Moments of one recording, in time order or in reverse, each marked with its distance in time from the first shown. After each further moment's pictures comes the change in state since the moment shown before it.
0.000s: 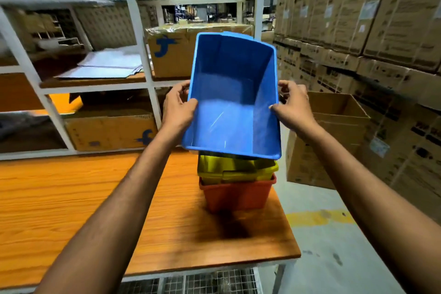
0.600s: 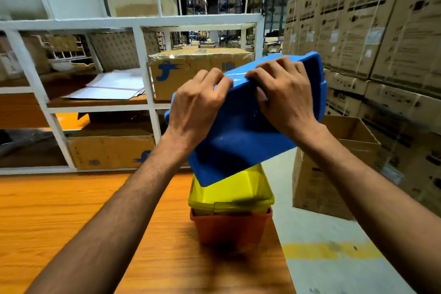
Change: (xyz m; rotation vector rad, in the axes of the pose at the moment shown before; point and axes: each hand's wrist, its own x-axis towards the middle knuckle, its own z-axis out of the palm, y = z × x) left_hand 0.015 0.086 0.033 1.025 0.248 1.014; right_hand 0.035 -0.071 -0.032 -0.645 0.501 -1.068
